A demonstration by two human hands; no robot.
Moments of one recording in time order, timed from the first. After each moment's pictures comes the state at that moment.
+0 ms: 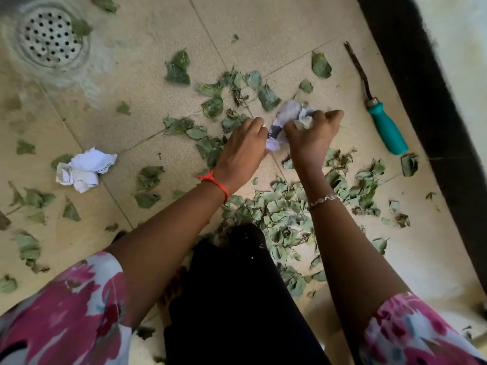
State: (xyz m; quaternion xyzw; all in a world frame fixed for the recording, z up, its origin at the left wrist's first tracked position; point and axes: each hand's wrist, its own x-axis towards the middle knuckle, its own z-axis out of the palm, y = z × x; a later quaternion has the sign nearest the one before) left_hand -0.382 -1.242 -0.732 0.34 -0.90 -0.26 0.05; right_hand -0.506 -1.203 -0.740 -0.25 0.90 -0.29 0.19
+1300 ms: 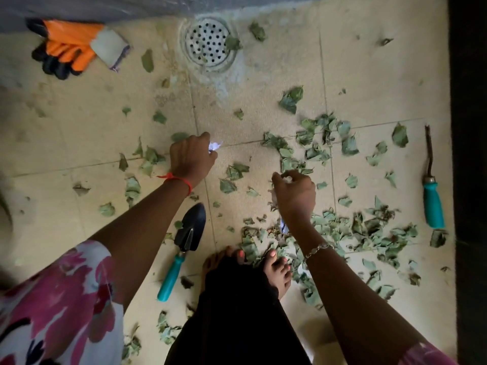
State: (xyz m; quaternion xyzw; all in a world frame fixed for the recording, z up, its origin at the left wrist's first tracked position) left_hand -0.165 -1.297 -0.673 0.67 -0.70 -0.20 -0.11; right_hand -0.343 -1.222 -0.649 -0.33 0.86 -0.13 0.38
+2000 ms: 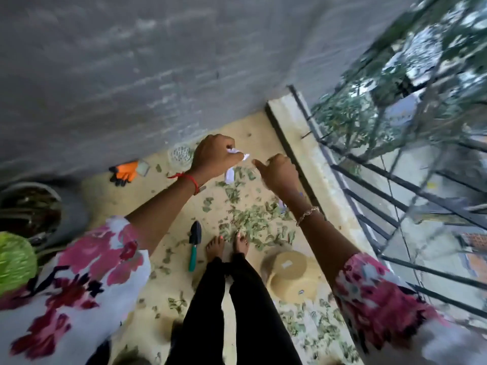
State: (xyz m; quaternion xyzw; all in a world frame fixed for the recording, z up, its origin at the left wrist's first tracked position) left_hand -0.261 -1.314 -0.080 0.50 -0.76 -0.41 0.08; right_hand -0.396 -1.232 -0.087 -0.37 0.87 -0.06 0.32
